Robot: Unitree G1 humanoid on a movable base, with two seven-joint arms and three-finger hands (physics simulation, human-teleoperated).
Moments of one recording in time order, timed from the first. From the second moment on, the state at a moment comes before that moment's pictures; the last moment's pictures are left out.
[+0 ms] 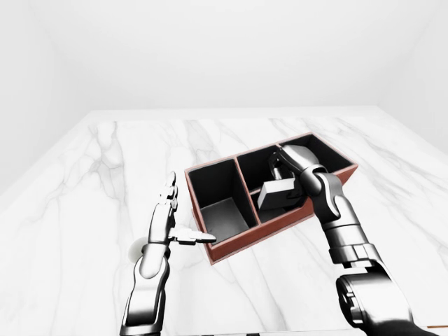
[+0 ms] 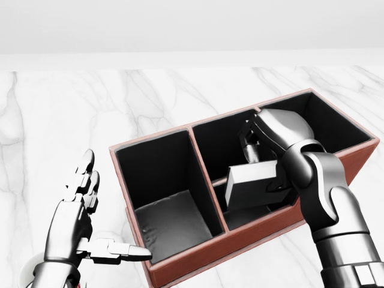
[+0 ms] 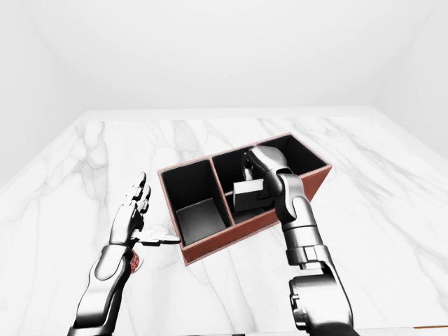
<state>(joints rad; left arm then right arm) 0.04 0.02 0.01 -0.15 0.08 0.09 -0.08 -0.64 -0.28 -0.02 0.45 -1.01 -0.09 0.30</state>
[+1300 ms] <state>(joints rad) 0.04 0.02 0.01 -0.14 0.08 0.09 -0.08 -0.69 -0.29 -0.01 0.59 -0.96 -0.09 0.27</state>
